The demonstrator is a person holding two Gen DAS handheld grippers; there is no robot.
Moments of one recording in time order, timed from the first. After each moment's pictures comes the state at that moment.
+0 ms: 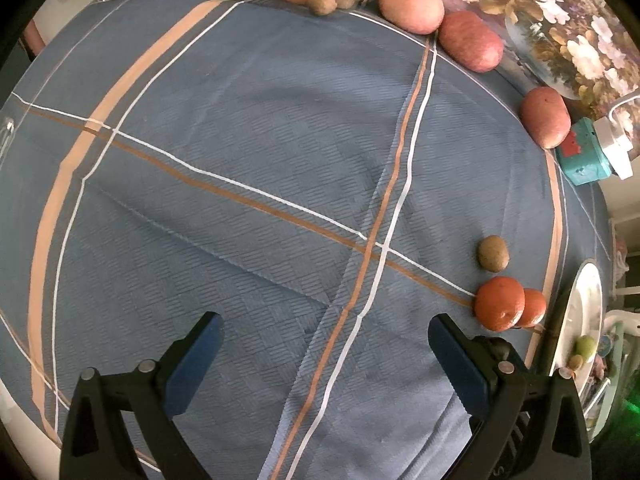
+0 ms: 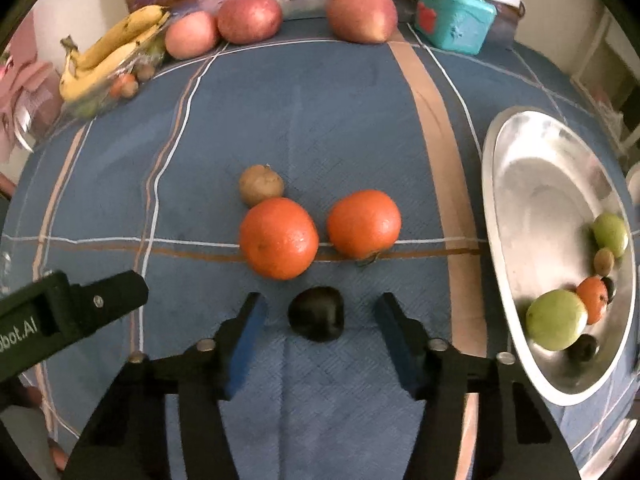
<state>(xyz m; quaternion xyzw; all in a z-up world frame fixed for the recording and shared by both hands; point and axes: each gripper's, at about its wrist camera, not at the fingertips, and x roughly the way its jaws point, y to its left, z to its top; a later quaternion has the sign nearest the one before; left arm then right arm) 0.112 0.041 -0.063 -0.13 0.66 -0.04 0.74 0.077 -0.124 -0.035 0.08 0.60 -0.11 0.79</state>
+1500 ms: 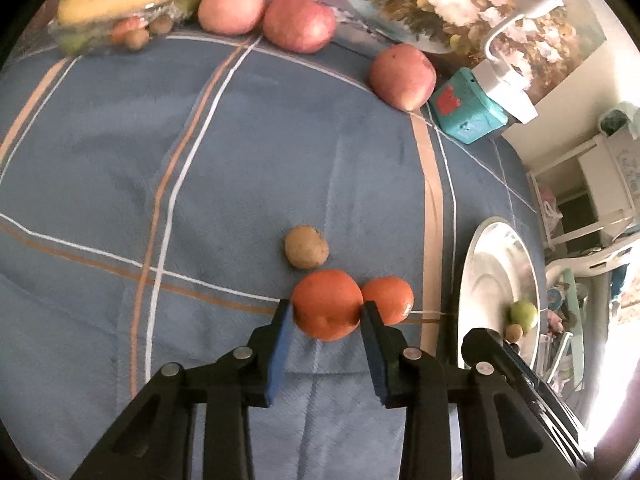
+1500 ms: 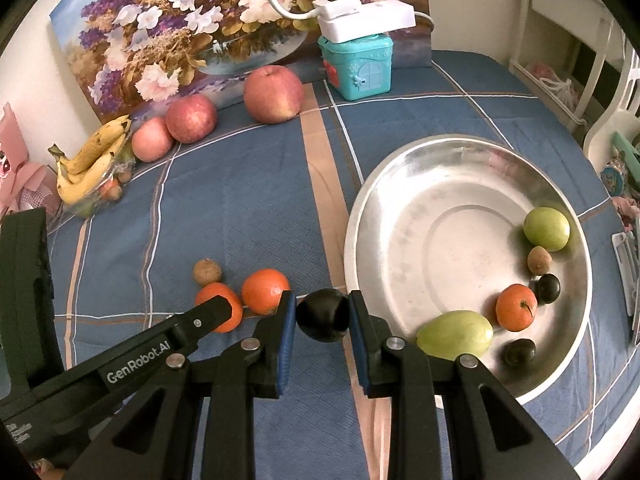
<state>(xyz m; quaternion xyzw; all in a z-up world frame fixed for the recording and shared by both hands) 0.115 -0.056 -0.041 -0.13 0.61 -0.21 0.75 0.040 -0.204 0.030 0.17 0.52 -0.16 0.82</state>
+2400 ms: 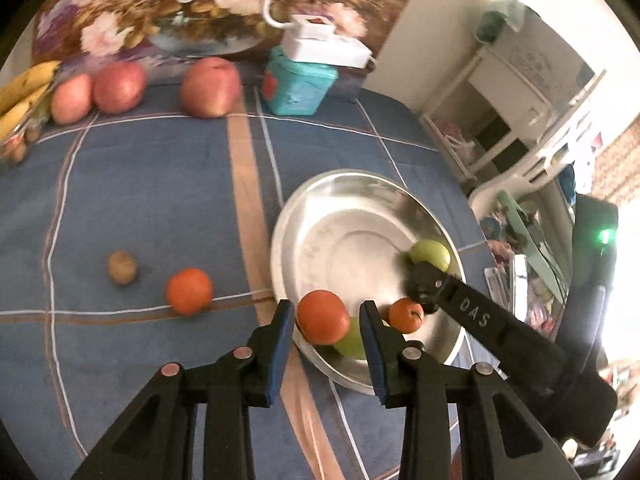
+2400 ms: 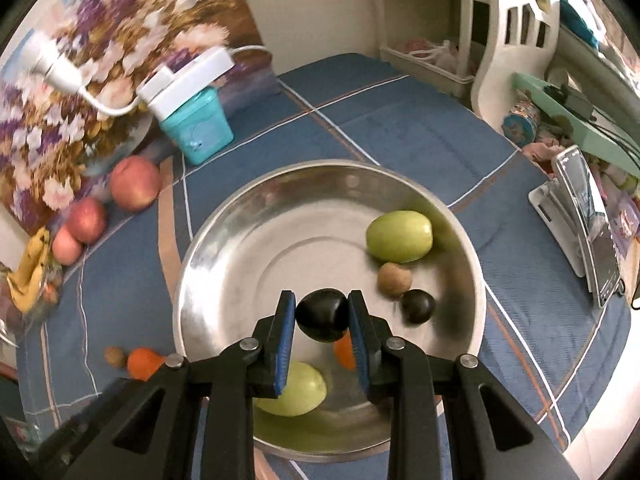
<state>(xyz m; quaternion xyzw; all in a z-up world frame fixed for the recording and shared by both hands) 0.052 -0.153 0.020 -0.04 0.54 -0.37 0.75 -0.013 -0.312 0.040 0.25 0.46 -0.31 0.79</state>
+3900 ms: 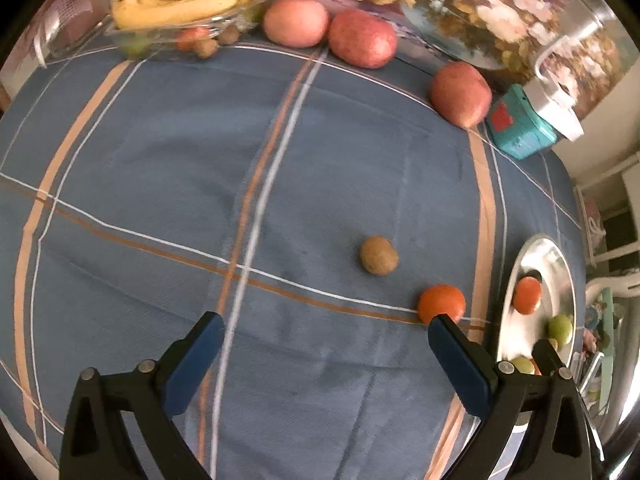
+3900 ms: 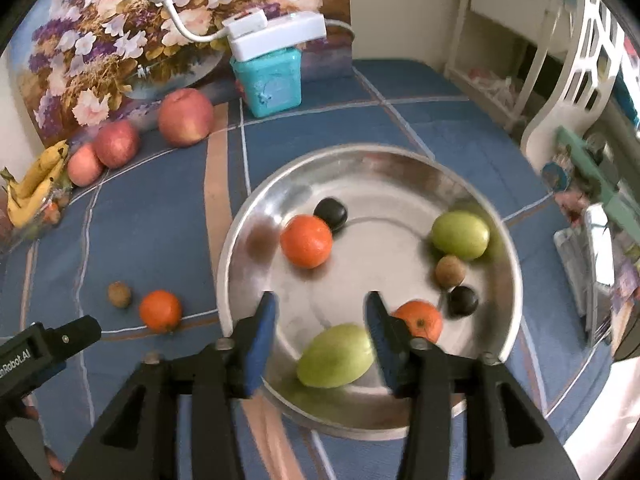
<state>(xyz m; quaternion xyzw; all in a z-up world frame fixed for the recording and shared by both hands) 0.116 -0.014 -0.016 -0.10 0.63 -0.11 0.77 0.014 -0.261 0.033 0.15 0.52 -0.25 0.81</state>
